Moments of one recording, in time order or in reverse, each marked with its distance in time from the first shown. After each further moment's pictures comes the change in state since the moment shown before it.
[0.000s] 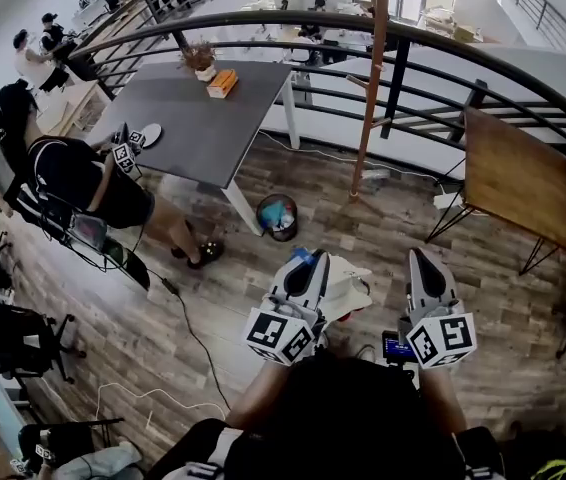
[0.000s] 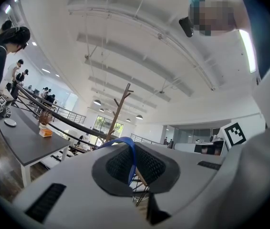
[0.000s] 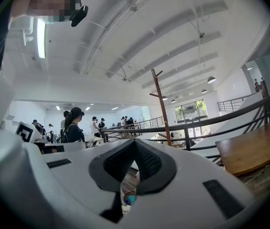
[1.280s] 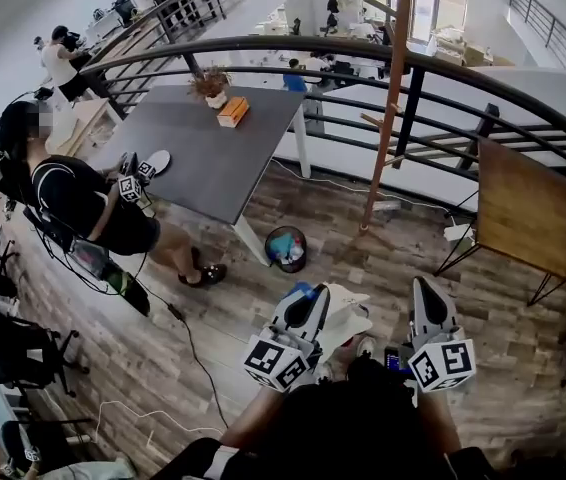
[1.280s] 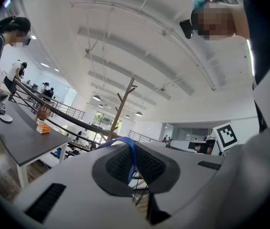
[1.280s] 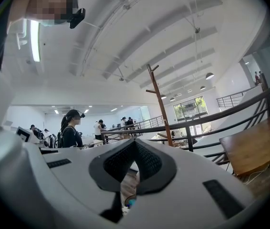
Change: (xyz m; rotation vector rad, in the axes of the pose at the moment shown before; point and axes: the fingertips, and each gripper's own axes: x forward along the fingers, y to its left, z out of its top) left arm 0.034 0.040 -0.007 -0.032 0.050 -0.016; right arm 0.058 -0.029 -0.003 0.052 -0.002 0.001
